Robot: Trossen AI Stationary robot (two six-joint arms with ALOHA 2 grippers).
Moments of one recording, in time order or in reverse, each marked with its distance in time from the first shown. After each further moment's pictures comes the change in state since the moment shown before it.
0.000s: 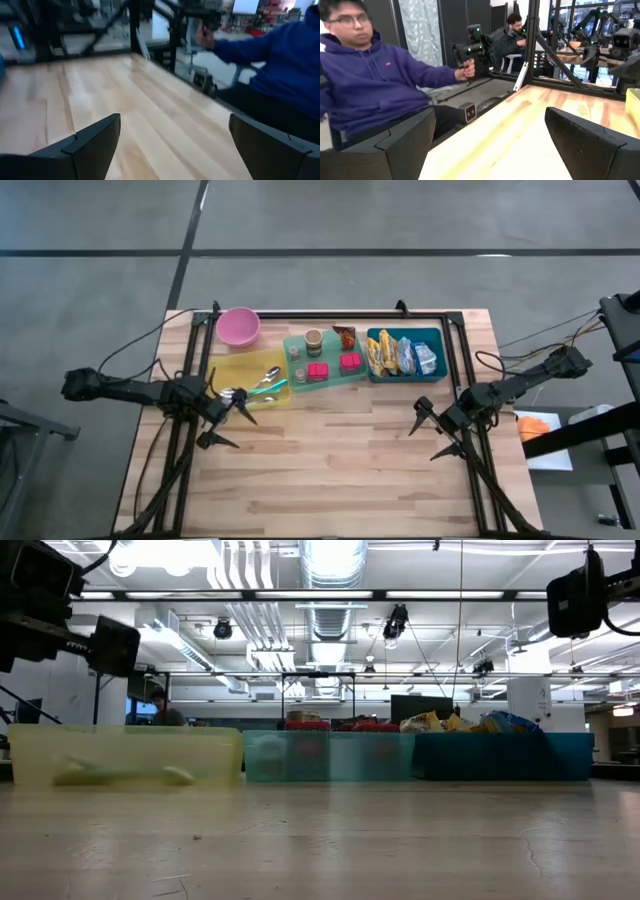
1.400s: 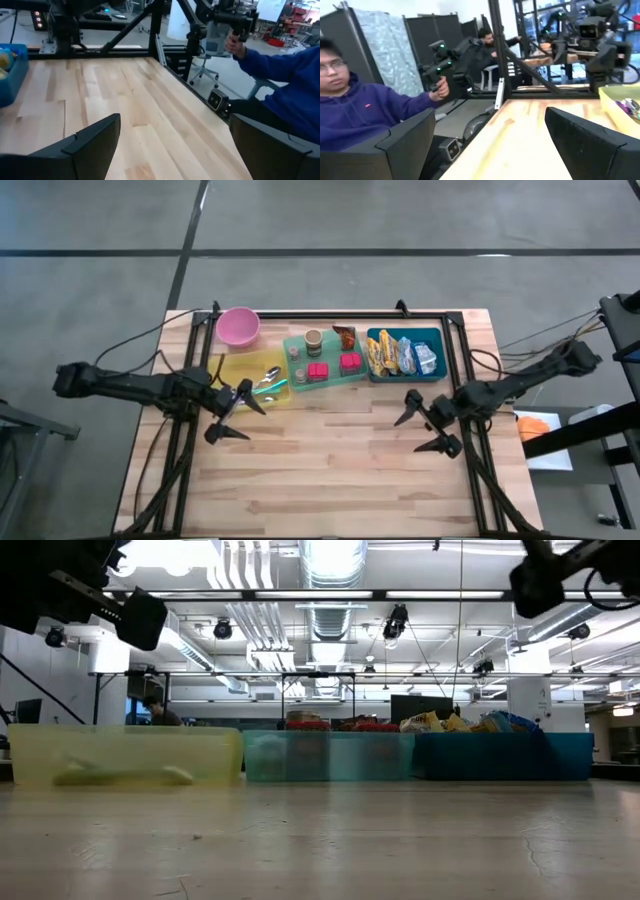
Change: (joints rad) left arm 0.043 0.245 0.211 0.016 -0.043 -0.086; right arm -0.041 0.329 0.142 0.250 0.131 0.182
